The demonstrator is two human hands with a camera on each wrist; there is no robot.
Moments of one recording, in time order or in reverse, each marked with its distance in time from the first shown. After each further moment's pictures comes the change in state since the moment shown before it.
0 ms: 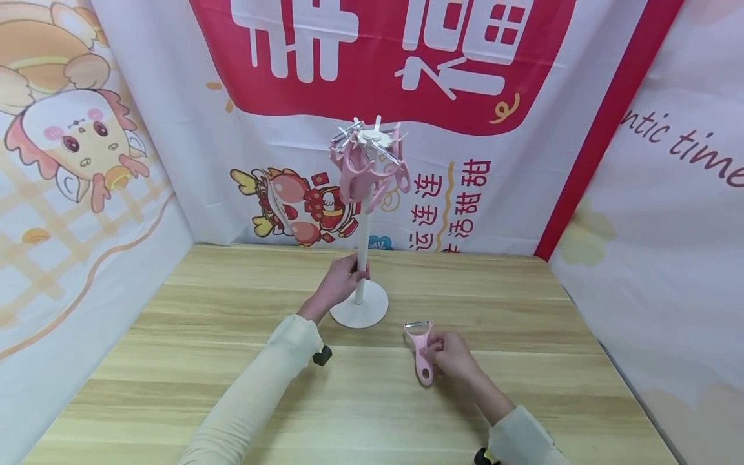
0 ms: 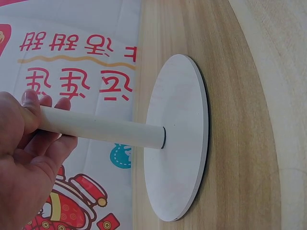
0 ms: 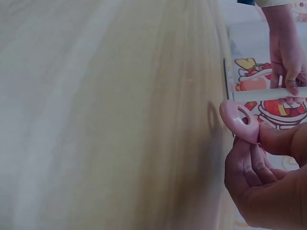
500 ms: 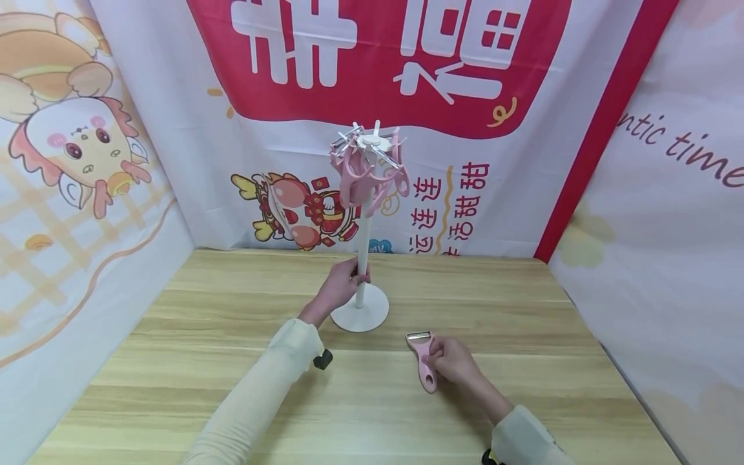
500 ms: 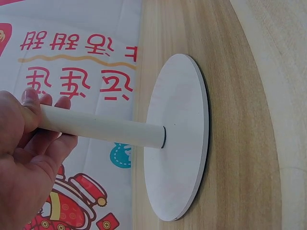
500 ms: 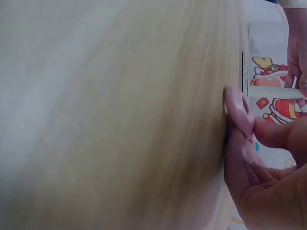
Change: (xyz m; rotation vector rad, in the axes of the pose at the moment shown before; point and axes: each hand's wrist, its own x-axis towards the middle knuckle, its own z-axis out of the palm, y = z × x) left_hand -0.003 0.002 -0.002 -0.008 -0.008 -0.009; right_hand 0.000 0.005 0.006 -0.165 0.043 0.016
